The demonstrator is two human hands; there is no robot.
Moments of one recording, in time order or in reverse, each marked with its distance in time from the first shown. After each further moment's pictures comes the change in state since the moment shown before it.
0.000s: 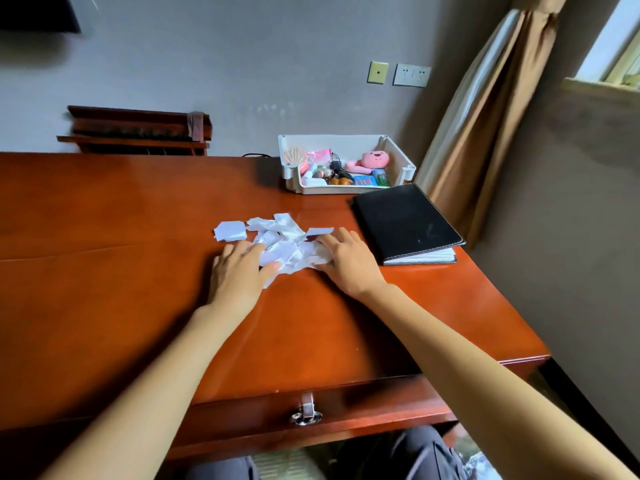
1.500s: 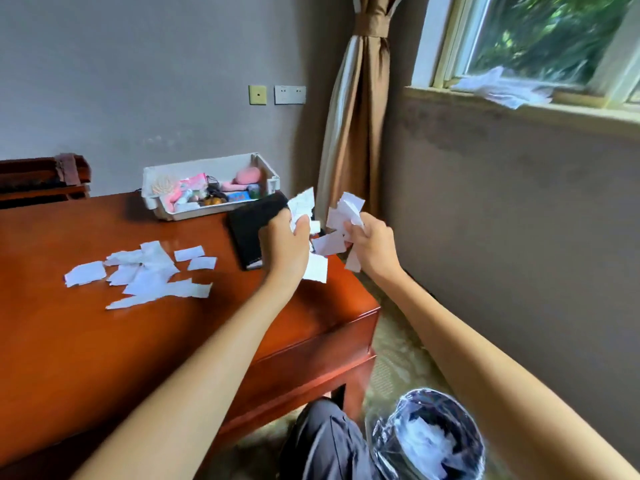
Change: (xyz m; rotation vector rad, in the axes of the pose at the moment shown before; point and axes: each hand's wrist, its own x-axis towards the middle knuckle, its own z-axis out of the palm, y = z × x) left_hand -0.048 0.253 -0.006 -0.855 0.176 0.158; right_hand -0.128 0.135 -0.116 0.631 0.538 0.497
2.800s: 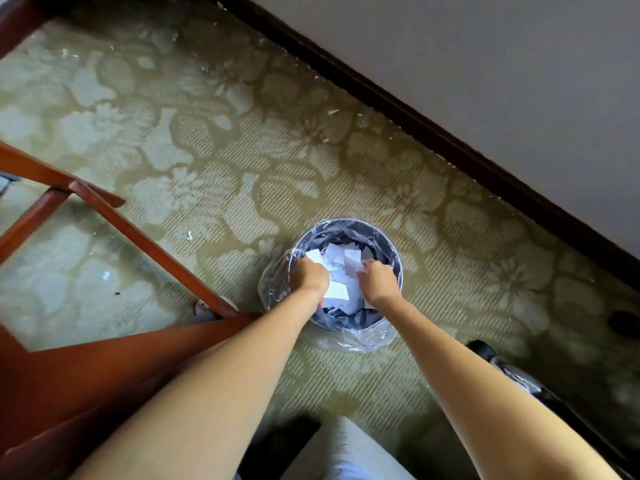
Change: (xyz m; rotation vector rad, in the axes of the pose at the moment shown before) left_hand -0.242 -0.221 0.418 0.594 -1.094 -0.922; right_hand -0.186 0.498 -0.054 -0.319 -0.371 1.217
